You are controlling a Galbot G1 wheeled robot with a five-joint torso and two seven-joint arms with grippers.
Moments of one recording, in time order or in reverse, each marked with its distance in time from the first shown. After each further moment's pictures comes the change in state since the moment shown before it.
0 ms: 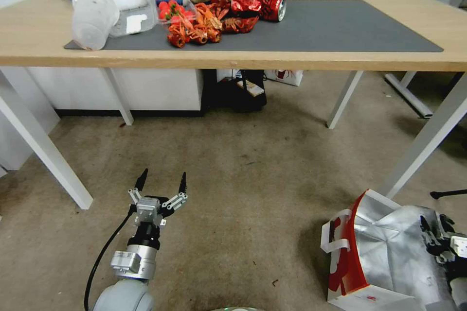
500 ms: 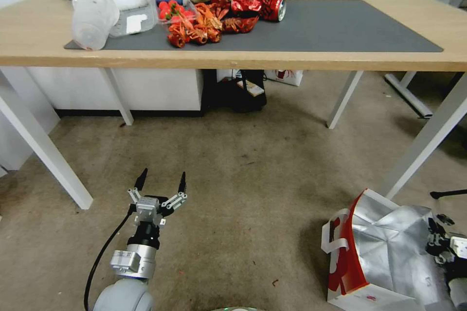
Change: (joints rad) left arm 0.001 0.002 -0.004 0.002 0.000 -0.007 -0.001; right arm -0.010 0.011 -0.001 0.012 0.027 0.000 0.003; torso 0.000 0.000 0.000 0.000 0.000
